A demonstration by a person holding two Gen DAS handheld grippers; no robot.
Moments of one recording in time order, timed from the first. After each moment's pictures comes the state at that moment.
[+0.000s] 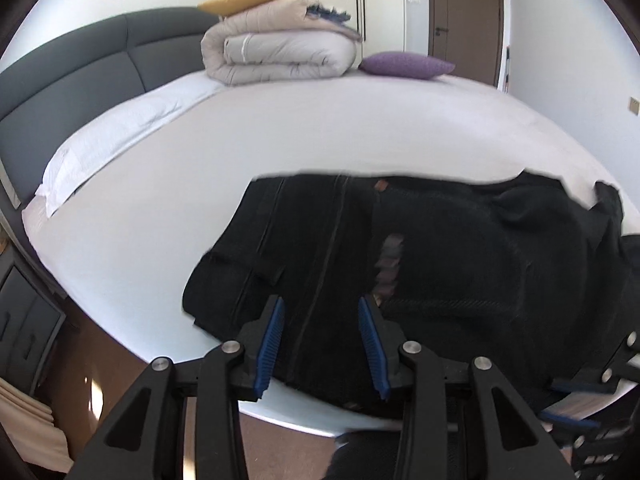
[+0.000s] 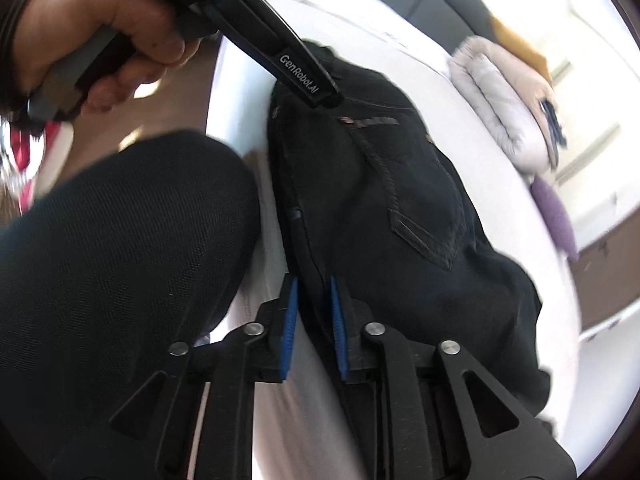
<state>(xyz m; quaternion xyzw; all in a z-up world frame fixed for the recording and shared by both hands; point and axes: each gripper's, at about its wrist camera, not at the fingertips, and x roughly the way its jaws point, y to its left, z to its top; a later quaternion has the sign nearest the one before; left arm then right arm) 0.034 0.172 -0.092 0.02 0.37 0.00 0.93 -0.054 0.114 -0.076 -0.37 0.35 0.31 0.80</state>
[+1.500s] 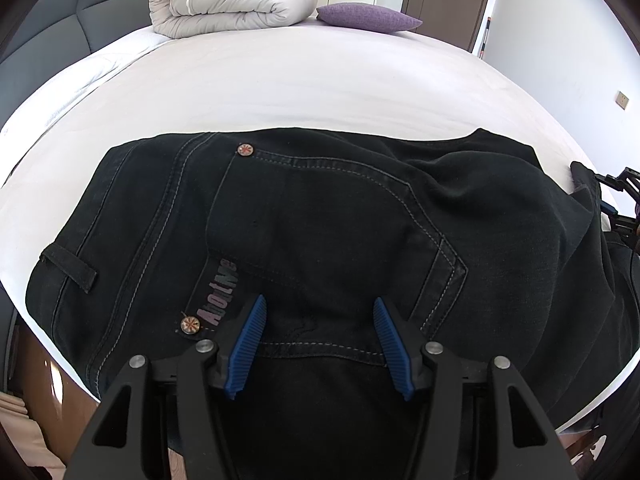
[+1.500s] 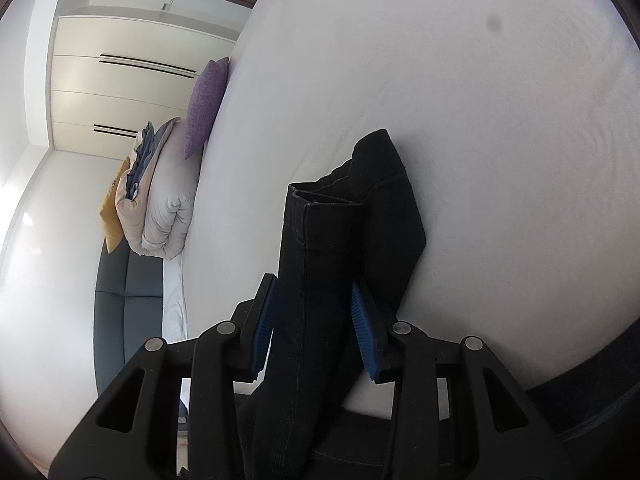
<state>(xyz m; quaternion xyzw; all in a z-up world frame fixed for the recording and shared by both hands) 0.084 0.095 -0.126 -0.01 0.47 -0.07 0.88 0.108 -0.399 -0.135 0.56 0.37 -0.02 0.74</state>
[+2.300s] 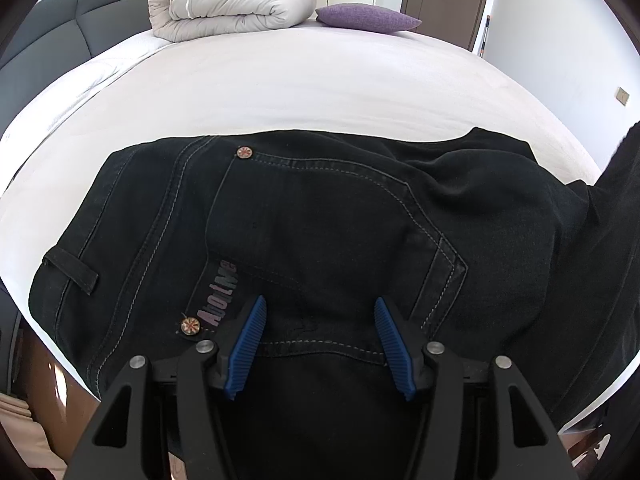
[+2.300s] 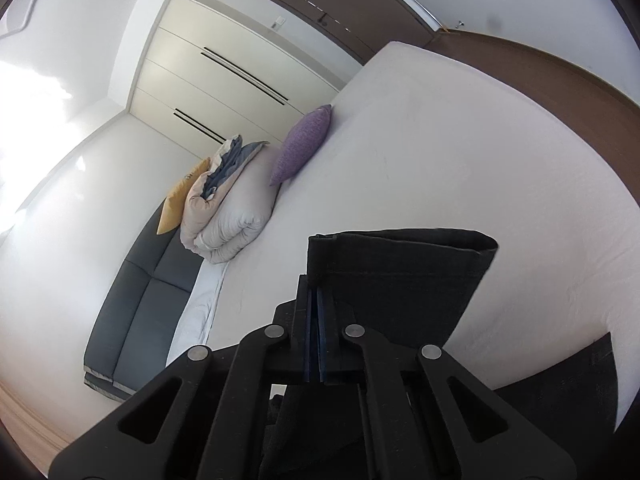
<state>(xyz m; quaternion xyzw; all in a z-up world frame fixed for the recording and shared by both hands) 0.083 0.091 -0.128 0.00 0.47 -0.06 0.88 0.076 -0.392 0.084 0.43 0.27 0.05 0.86</state>
